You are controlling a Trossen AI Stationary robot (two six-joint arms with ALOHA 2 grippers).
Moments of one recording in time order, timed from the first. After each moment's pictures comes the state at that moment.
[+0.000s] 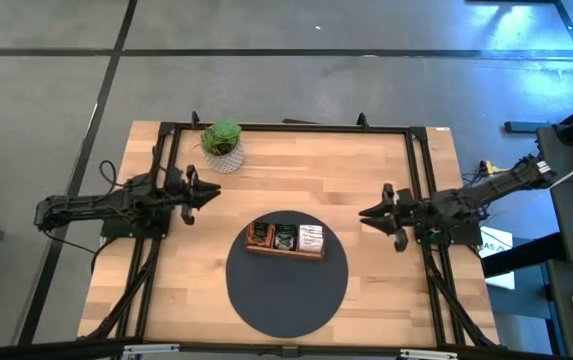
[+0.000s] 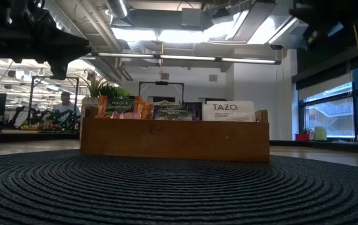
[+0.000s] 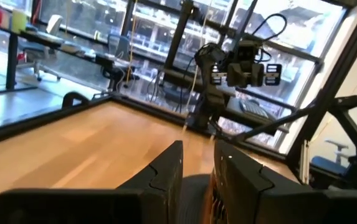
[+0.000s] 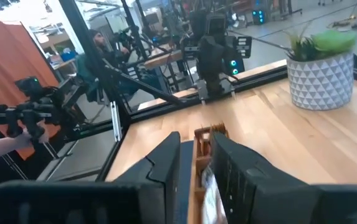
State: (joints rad) left arm 0.15 0.10 0.01 0.19 -0.03 -0.34; right arm 0.40 0.57 0.33 0.19 0.35 0.36
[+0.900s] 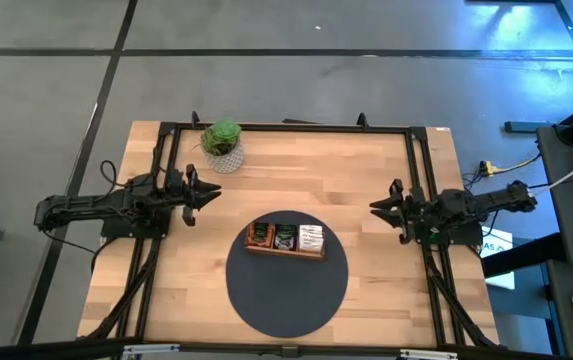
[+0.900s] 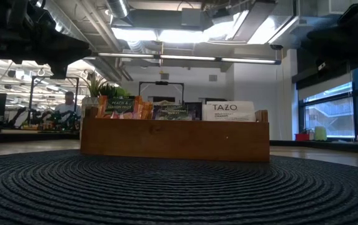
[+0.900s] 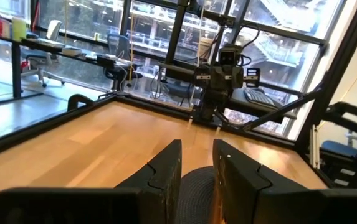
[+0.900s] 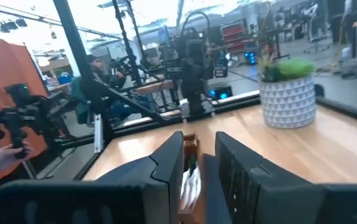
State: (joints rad) left arm 0.15 0.10 0.01 0.16 -0.03 -0.25; right arm 0.26 0.00 0.01 0.11 0.27 0.23
